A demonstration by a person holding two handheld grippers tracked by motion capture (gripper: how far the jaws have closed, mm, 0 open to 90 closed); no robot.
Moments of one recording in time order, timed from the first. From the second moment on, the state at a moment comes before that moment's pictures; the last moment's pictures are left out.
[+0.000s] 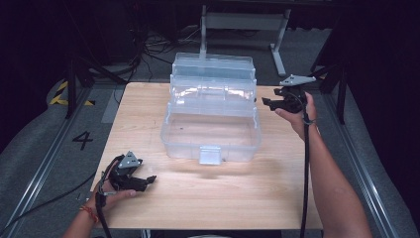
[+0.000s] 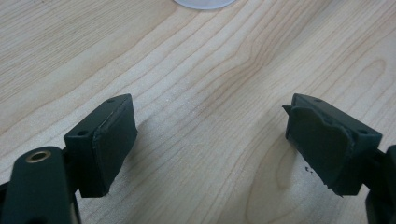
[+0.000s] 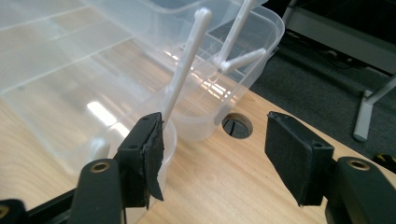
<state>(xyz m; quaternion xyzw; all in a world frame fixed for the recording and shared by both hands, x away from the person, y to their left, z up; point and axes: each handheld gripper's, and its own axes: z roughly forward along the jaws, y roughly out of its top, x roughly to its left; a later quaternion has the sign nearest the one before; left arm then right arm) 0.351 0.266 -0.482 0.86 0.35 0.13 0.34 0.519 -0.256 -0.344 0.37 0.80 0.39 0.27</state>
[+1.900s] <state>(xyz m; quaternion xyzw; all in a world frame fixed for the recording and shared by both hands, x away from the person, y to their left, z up) 0.351 0.265 -0.482 0.86 0.35 0.13 0.34 0.361 -0.346 -0.486 0.41 0.82 0.36 0.19</state>
